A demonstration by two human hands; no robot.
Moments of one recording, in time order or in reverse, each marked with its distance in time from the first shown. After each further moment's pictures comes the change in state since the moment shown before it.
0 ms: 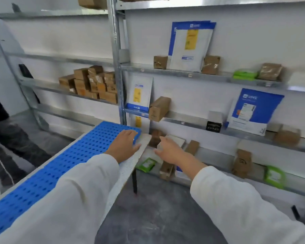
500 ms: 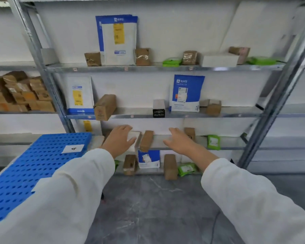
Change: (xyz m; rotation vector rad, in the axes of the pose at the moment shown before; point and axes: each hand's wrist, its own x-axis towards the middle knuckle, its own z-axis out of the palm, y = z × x) left_hand 0.029 0.158 0.048 -0.079 -0.060 0.308; right_hand -0.148 0.155 -0.068 0.059 0.238 0.367
